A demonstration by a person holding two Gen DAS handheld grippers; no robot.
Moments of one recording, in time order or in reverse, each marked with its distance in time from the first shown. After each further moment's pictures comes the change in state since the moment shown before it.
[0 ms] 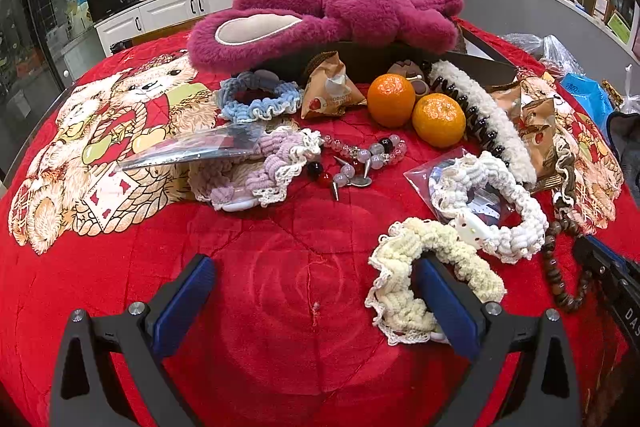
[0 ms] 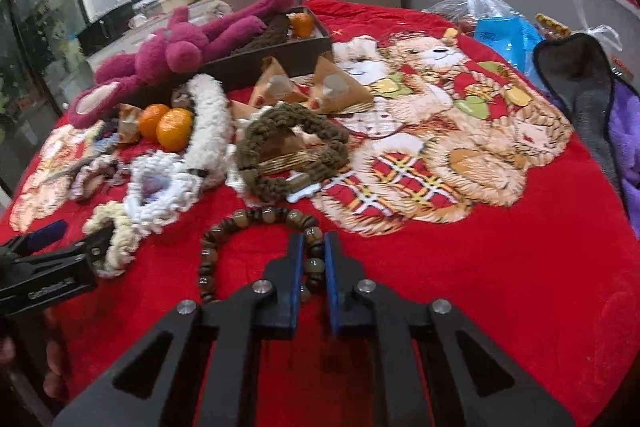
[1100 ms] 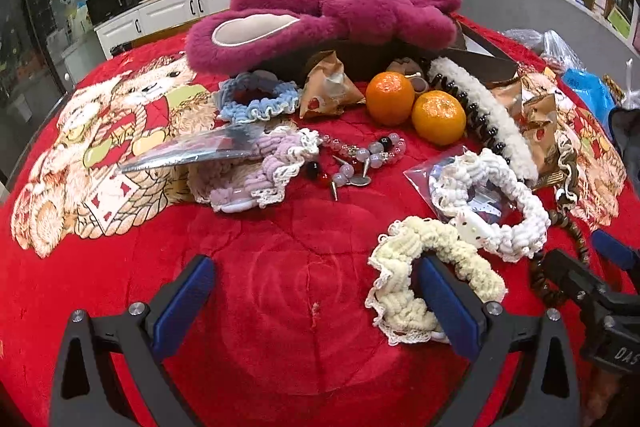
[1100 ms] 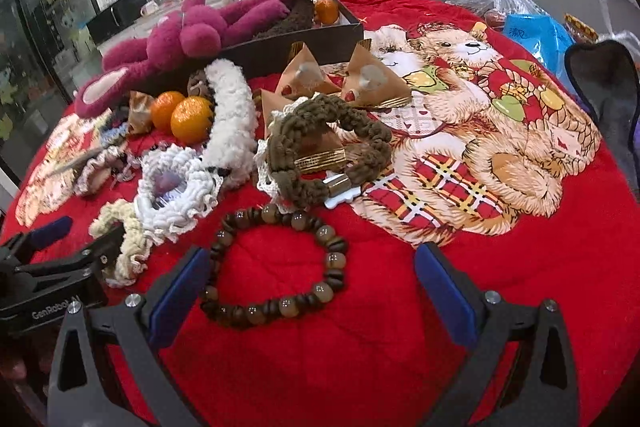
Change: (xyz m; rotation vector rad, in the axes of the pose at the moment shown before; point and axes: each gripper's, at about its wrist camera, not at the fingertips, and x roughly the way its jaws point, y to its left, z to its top) left arm 0.001 -0.001 -0.001 0.004 0.010 0.012; right arm 0.020 0.019 0.006 -0.037 0.052 0.010
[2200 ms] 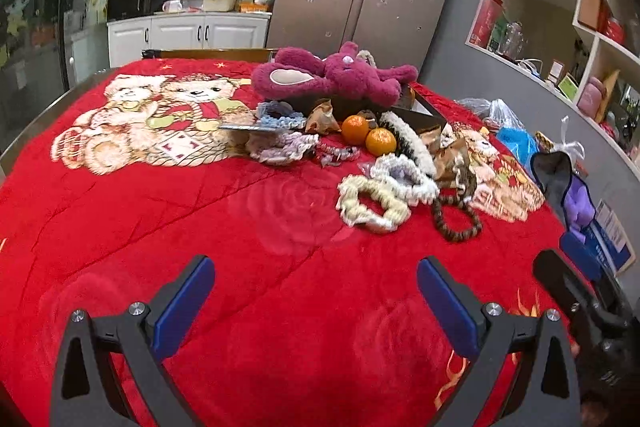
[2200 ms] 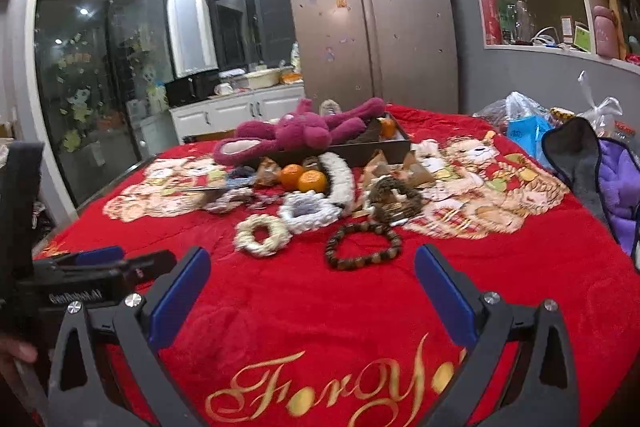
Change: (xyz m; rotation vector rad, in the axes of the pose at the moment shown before) left arm -0.111 0.027 -0.068 -0.131 -0.199 -0.160; right arm -0.144 0.024 -0.082 -0.114 -0.424 0.158
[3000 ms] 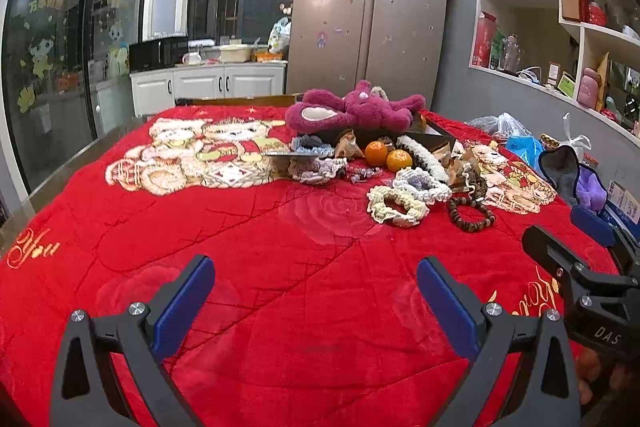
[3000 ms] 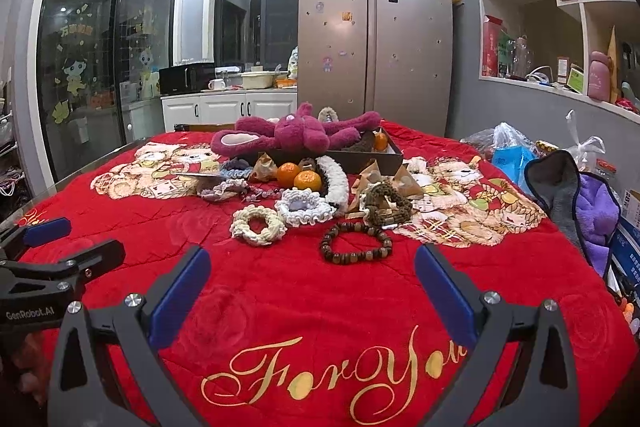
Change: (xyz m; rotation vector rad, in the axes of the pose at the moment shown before) left arm -0.051 0.013 -0.046 0.064 -0.184 0.094; right arm -0.017 0.030 -0.022 -0.118 -0.052 -0.062
